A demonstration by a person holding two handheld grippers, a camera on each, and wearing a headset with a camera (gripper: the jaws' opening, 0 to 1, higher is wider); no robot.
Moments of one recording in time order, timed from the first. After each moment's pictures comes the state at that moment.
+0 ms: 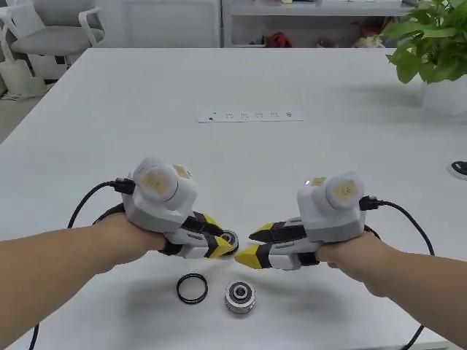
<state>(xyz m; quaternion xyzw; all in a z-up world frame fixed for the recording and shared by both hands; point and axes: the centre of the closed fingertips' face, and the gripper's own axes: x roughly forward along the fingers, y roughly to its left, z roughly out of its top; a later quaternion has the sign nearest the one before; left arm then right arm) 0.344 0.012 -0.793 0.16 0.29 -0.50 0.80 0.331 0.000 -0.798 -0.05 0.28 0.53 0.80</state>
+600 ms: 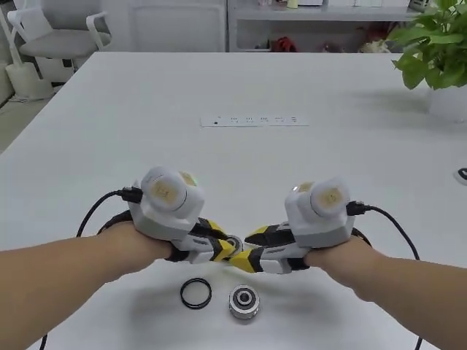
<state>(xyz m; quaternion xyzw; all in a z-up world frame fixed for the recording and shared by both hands) 0.343 0.012 -0.795 0.17 0.29 -0.48 0.81 0.340 0.015 -0.805 -0.08 0.28 0.52 0.80</state>
